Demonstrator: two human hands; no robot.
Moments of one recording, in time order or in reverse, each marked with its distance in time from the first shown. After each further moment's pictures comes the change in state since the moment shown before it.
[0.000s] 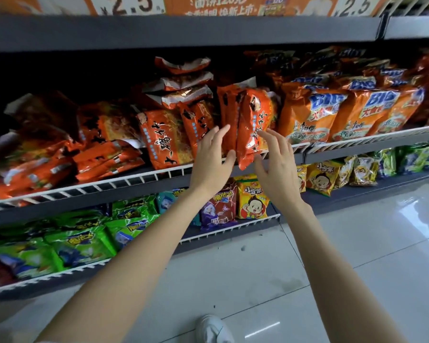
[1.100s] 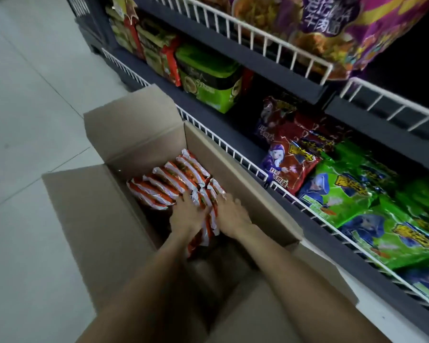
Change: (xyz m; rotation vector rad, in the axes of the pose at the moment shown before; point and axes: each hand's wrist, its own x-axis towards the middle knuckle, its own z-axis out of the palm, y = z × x) left_hand -0.488 -0.401 -0.357 0.283 0.491 -1.502; right_hand -0.324 -0.508 0.431 -0.098 -1.398 -0.705
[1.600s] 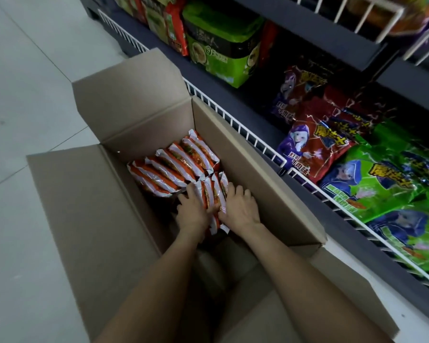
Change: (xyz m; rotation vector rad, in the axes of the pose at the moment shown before) left_hand 0.005 -0.020 0.026 0.061 -0.035 -0.128; right_hand 0.019 0.007 0.043 -0.106 0.083 0.046
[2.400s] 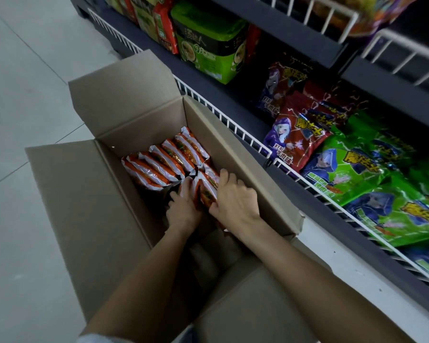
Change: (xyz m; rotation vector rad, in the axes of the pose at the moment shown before) left_hand -0.028 -0.002 -0.020 0.167 -0.138 0.079; right_hand -0.067 -0.013 -0.070 -0.104 0.225 -0.055
